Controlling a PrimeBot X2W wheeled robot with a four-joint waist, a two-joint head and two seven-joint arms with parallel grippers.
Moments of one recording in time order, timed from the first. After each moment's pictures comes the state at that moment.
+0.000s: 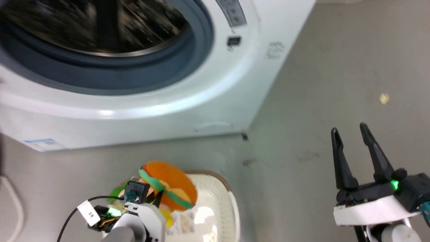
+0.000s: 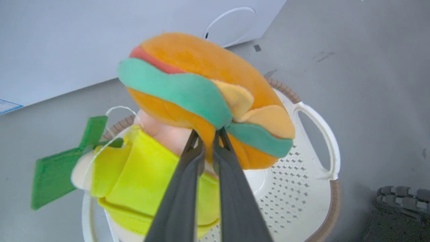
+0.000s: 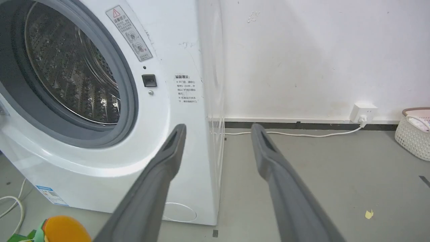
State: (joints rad) left arm -0.51 0.20 -0.63 1.10 -0.49 -0.09 -0.25; right arm -0.09 -0.05 0.01 -0.06 0.15 0.13 -0.26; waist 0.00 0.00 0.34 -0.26
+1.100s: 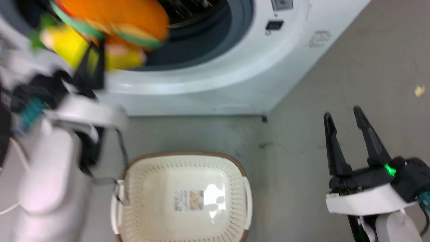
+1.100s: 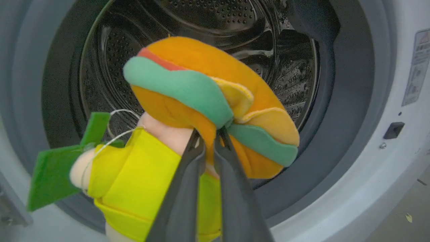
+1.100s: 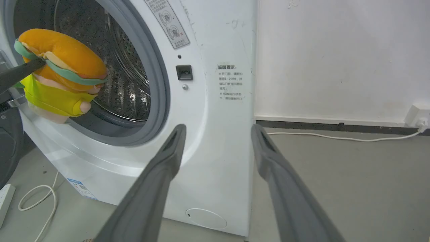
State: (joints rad) left arm -0.58 0.27 -0.13 0.18 -0.28 -0.05 -0.22; right arm -0.13 -0.05 0.06 -0.10 0.16 0.13 -0.26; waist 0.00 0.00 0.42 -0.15
